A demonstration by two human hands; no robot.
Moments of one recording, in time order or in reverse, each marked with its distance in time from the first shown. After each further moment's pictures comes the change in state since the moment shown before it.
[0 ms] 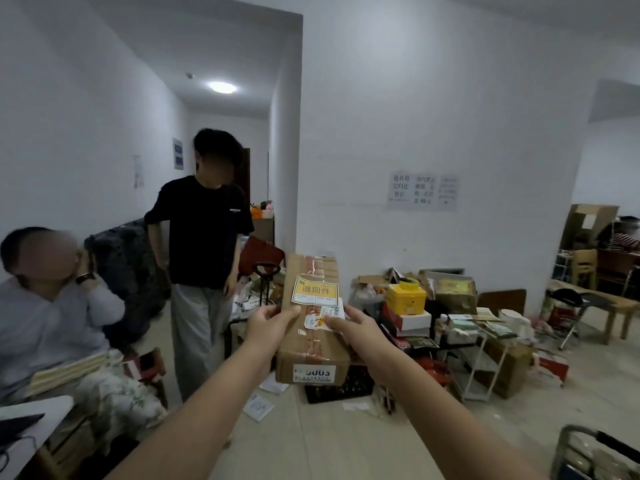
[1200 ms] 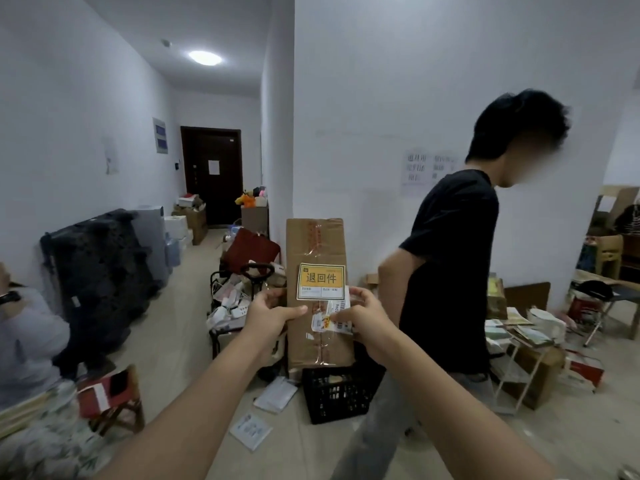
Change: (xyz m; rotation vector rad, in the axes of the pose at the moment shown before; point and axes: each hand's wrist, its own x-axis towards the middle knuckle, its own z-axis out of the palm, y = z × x) left_hand 0.322 -0.015 0.042 -0.040 -0.060 0.089; right_hand 0.319 0.013 -0.042 0.148 0.136 -0.027
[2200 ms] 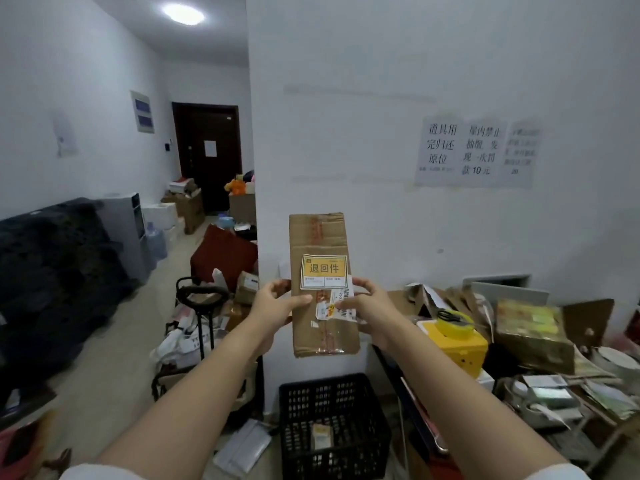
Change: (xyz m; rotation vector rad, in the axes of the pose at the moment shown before) left_hand 0.469 -0.093 0.207 0.093 -0.025 -0.058; right_hand 0.500 0.008 -0.176 -0.013 -0.049 0.105
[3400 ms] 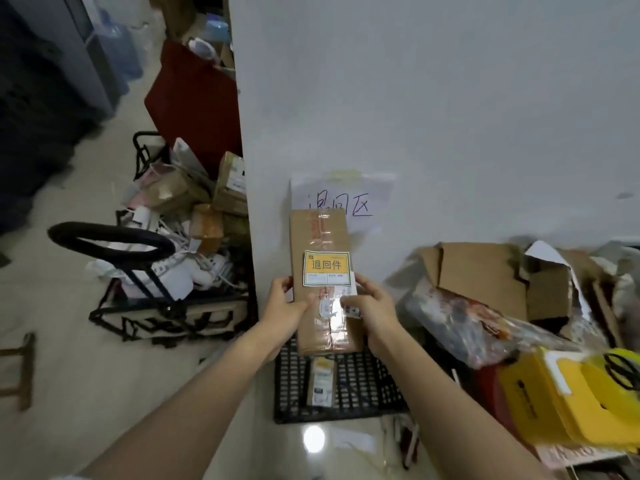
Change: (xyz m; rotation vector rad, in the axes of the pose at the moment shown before) left_hand 0.467 -0.257 -0.041 0.135 0.112 -0.445; right_hand 0.511 0.200 0.047 -0.009 0.116 0.460
